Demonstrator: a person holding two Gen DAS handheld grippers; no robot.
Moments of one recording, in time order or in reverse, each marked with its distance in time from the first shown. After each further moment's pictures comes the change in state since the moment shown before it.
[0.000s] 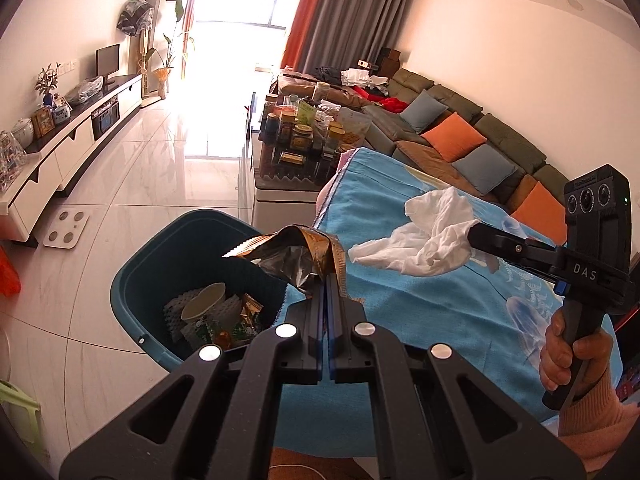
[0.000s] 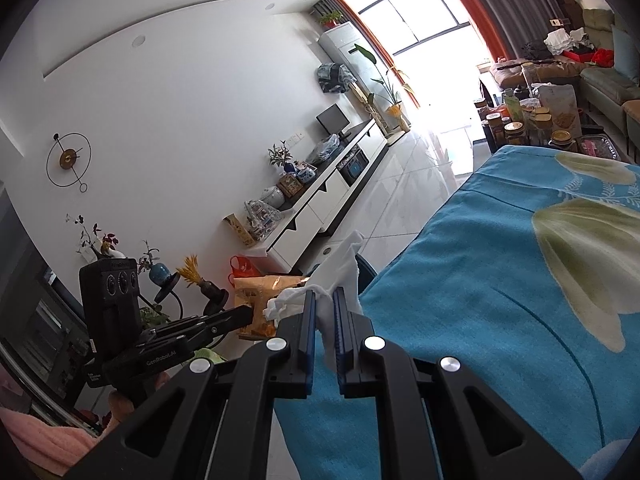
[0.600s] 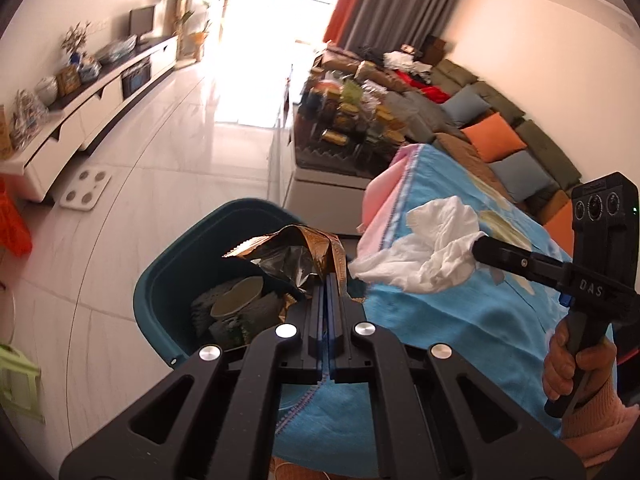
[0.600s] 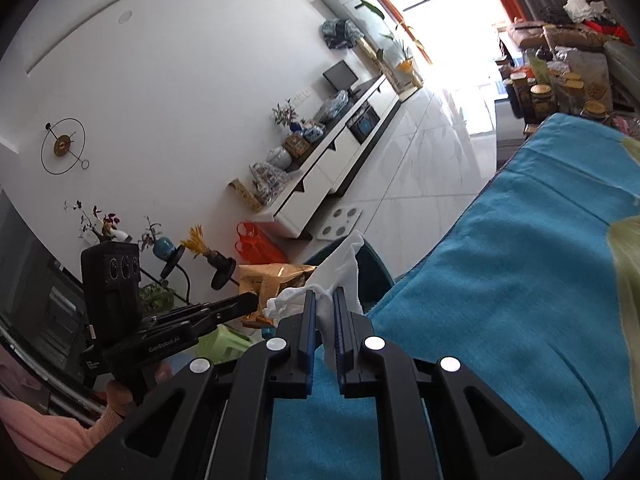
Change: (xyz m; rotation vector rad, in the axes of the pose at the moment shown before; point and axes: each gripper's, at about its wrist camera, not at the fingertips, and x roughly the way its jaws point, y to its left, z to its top) left arm 0.048 0.060 0.029 -0.147 0.111 0.091; right arm 0.090 -0.018 0.034 0.028 0.196 0.061
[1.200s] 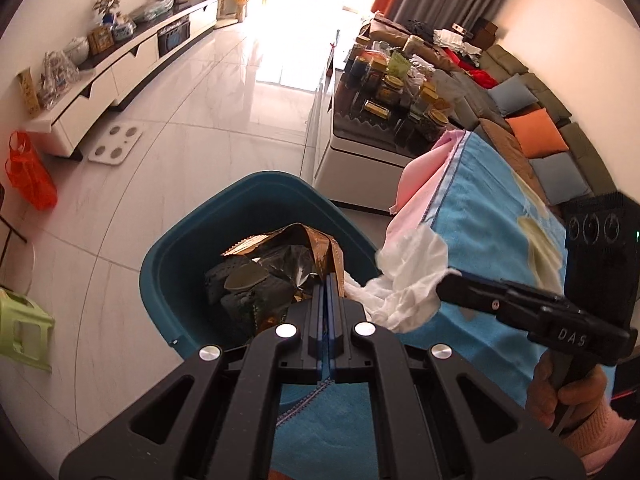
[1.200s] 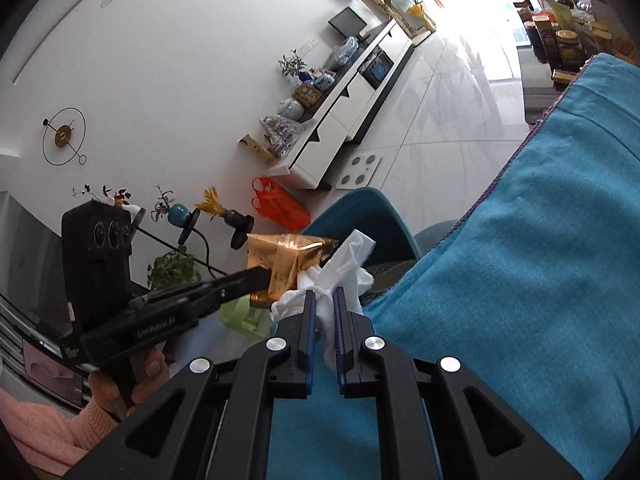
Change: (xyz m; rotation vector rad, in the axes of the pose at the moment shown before) left arm 0.029 -0.003 0.019 -0.091 0.115 0.122; right arm 0.047 -0.009 0.006 0.048 0.181 0.079
